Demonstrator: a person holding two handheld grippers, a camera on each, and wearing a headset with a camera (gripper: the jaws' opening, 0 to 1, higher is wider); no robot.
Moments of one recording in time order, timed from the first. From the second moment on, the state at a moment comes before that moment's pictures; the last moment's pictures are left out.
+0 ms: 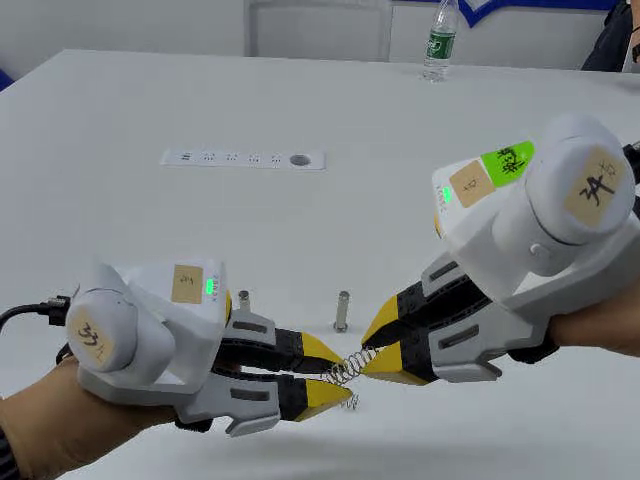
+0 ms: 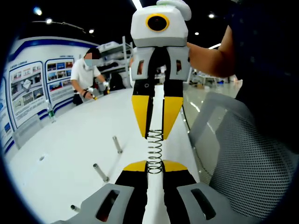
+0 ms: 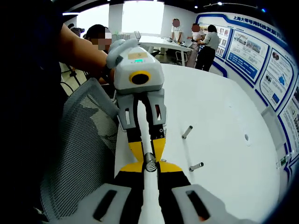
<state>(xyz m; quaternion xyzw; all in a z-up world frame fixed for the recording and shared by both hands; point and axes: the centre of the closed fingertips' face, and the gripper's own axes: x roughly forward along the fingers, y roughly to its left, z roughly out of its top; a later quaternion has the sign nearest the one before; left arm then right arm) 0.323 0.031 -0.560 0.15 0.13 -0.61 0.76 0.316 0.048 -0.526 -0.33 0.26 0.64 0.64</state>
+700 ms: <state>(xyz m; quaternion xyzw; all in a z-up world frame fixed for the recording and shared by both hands) 0.323 0.026 -0.556 0.15 0.12 -0.62 0.76 0.317 0.052 -0.537 -0.35 0.27 0.64 0.63</state>
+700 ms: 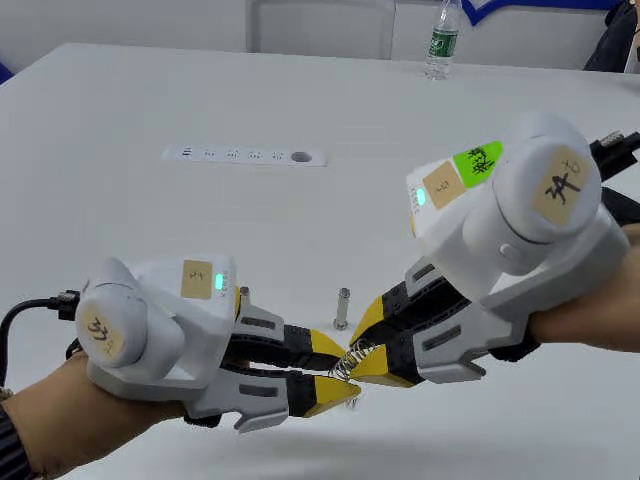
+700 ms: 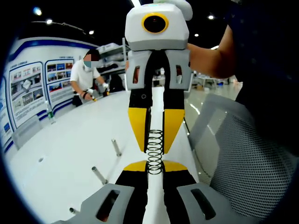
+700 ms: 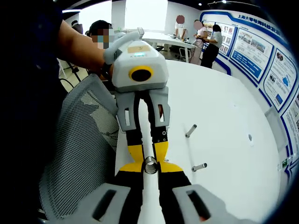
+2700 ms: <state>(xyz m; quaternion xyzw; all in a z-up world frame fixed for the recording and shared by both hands) 0.331 0.111 -0.567 0.07 0.15 -0.50 0.85 0.447 -0.048 -0.568 -0.39 0.38 0.50 0.67</state>
